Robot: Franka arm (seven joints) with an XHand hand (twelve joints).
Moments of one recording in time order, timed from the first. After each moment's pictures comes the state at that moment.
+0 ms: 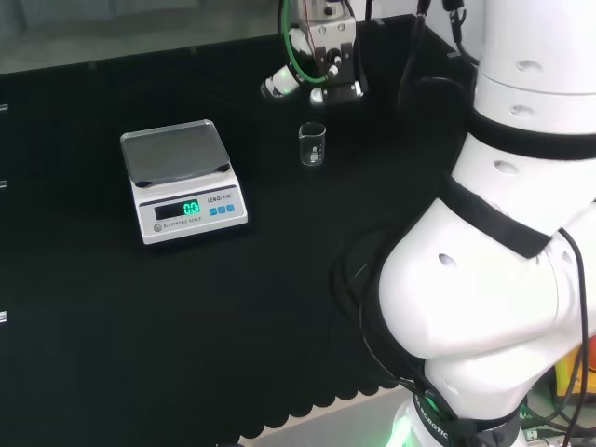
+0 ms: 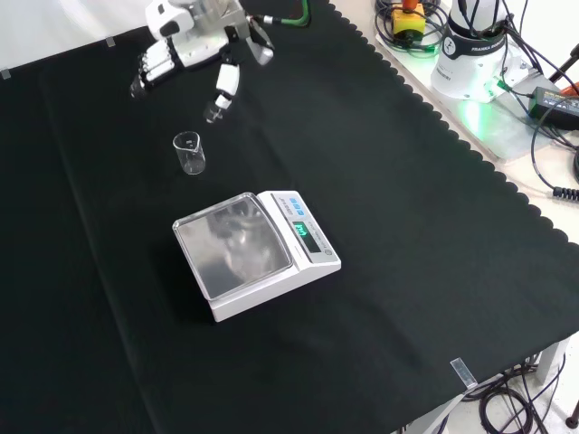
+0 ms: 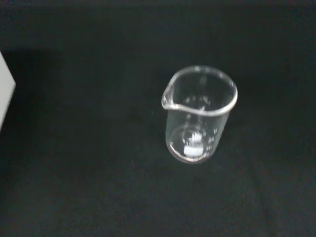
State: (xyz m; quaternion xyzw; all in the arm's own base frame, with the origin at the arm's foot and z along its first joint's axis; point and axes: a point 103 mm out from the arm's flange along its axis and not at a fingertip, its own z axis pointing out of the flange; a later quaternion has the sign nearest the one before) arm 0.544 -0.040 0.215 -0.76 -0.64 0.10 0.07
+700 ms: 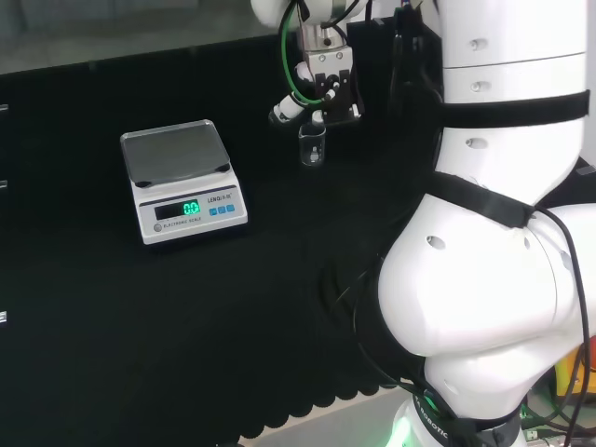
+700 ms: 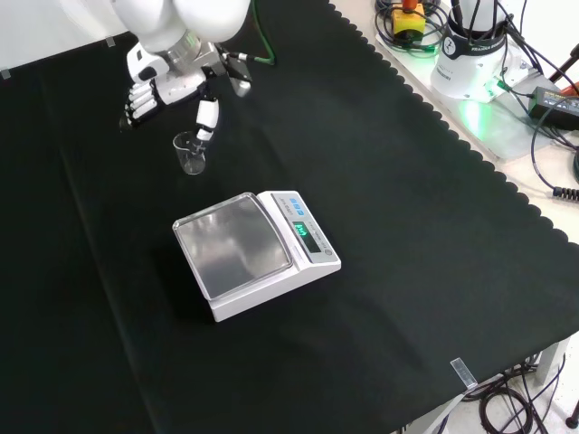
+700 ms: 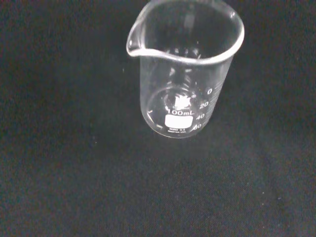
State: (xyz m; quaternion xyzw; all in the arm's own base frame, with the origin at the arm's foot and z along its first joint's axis) arm 0.583 -0.062 0.145 -0.76 -0.62 0.13 0.10
